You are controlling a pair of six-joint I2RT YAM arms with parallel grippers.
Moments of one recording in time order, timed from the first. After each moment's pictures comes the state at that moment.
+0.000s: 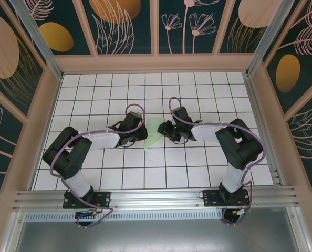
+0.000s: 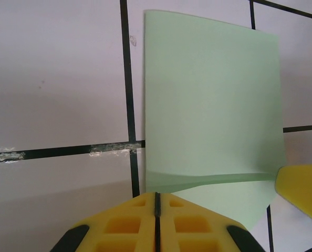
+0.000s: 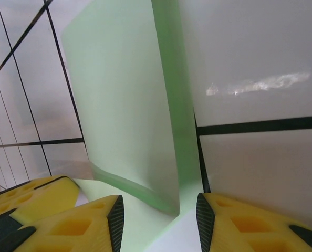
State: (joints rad) left arm -0.64 1.70 0.80 0.02 0.07 -0.73; right arm 0.62 1.77 0.87 0.02 -0.34 1.01
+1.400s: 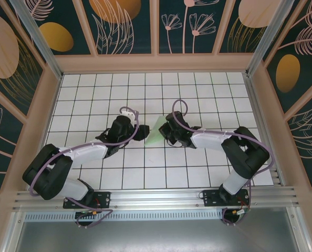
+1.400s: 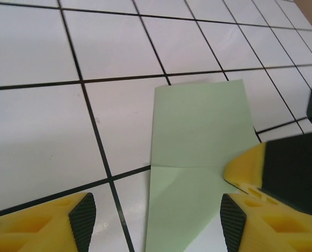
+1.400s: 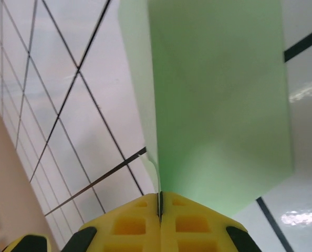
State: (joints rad) left arm -0.64 1.43 0.57 0.30 0.05 -0.47; right arm 0.74 1.66 0.81 0.07 -0.04 1.44
